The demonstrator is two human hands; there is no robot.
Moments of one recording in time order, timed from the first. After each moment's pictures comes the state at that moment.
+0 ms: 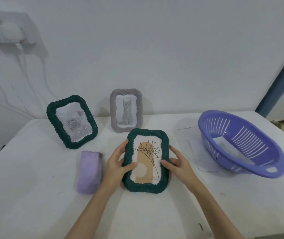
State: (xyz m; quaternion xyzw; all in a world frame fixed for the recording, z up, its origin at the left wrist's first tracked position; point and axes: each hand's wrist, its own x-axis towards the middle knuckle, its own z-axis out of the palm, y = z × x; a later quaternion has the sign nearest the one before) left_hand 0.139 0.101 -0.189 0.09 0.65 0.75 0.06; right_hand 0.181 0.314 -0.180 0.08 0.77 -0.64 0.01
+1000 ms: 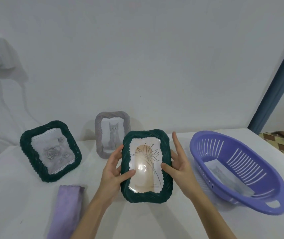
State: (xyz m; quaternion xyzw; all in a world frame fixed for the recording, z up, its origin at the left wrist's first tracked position) left_hand 0.085 0.145 -0.159 0.16 0.58 0.80 0.06; right_hand 0.138 0.347 -0.128 -0.08 0.71 -0.69 -0.12
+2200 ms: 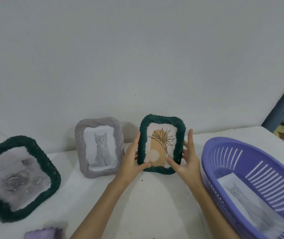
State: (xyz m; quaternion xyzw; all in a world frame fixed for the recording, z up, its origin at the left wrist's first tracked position) left_hand -0.053 0.226 -0.177 0.25 0.78 0.58 0.05; right_hand 0.011 0.403 -0.184 0.02 0.78 -0.55 -0.30
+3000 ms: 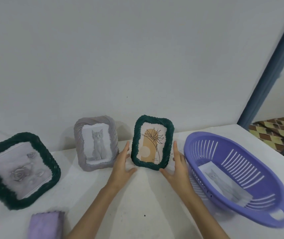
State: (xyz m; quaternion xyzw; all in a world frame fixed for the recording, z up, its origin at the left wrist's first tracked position) left_hand -0.008 0.206 -0.192 0.23 0.80 0.55 0.03; right_hand 0.077 0.385 -0.182 0.12 0.86 -0.44 -0.22
